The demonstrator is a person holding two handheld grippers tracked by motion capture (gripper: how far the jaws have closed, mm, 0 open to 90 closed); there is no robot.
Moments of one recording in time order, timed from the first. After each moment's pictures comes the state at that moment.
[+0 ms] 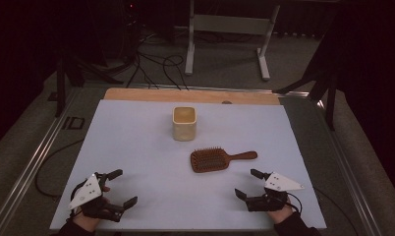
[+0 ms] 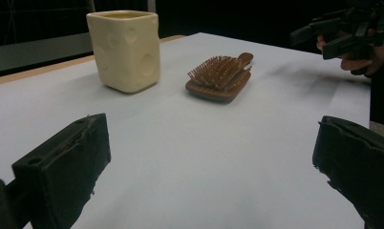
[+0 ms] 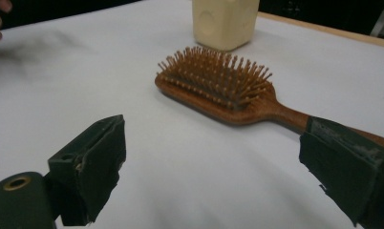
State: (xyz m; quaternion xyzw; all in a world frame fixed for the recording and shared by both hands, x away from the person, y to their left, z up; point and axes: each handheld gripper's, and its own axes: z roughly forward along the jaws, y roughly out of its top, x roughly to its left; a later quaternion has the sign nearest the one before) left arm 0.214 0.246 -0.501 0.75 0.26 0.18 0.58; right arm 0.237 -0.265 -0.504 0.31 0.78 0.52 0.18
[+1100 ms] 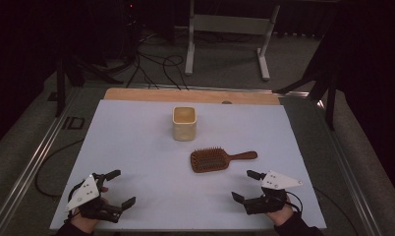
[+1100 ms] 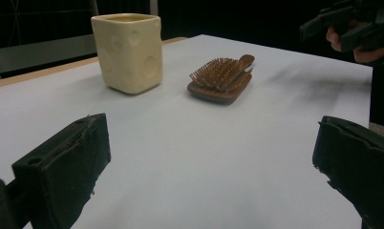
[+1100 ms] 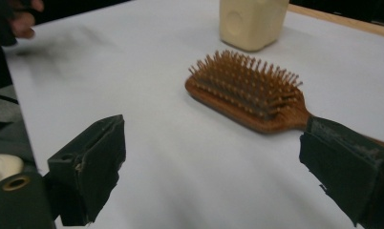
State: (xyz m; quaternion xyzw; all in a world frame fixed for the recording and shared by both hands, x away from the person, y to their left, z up) left arm 0.211 0.249 -0.499 0.75 0.26 0.18 0.58; right arm 0.230 -0.252 -0.476 0.30 0.80 0.50 0.15
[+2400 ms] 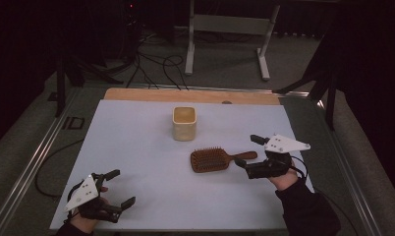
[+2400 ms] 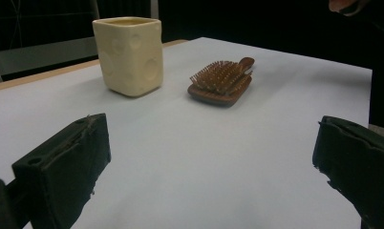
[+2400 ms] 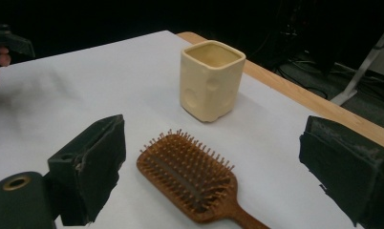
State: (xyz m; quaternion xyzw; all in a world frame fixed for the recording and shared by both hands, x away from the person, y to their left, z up) left arm 0.210 0.250 -0.498 0.75 0.26 0.18 0.58; right arm 0.291 -0.246 -0.398 0.27 0.79 0.51 0.20
